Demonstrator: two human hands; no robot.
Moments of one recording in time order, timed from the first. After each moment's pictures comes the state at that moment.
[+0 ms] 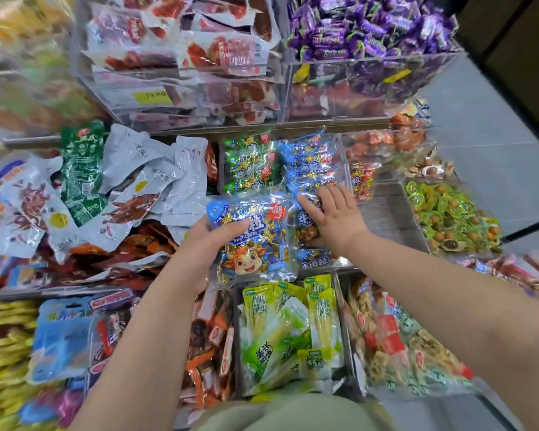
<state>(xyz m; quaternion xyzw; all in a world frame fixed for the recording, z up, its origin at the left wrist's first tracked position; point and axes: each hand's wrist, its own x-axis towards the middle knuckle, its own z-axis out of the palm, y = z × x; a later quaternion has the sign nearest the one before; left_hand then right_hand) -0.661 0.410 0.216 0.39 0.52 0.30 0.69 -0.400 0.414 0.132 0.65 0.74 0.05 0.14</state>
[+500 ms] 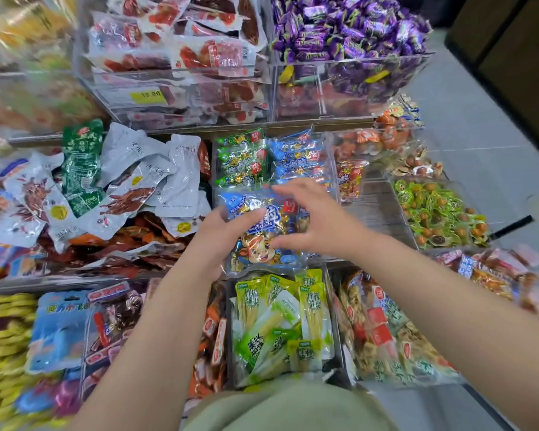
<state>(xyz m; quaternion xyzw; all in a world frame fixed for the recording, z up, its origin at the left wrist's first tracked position) -0.624 0.389 0.227 0.43 0.54 0.31 0.65 -0.435 0.363 0.225 0.56 0.73 -0.27 -0.27</state>
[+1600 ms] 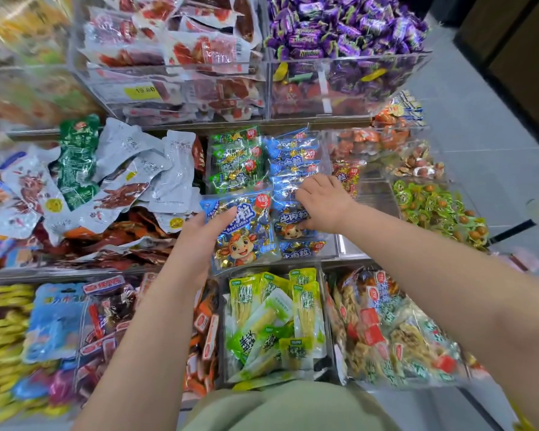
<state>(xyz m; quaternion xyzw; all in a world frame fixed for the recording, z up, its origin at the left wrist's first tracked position) -0.636 0.389 0.201 0.37 0.53 0.38 0.67 -0.386 0.418 0.177 0.60 0.79 0.01 0.13</state>
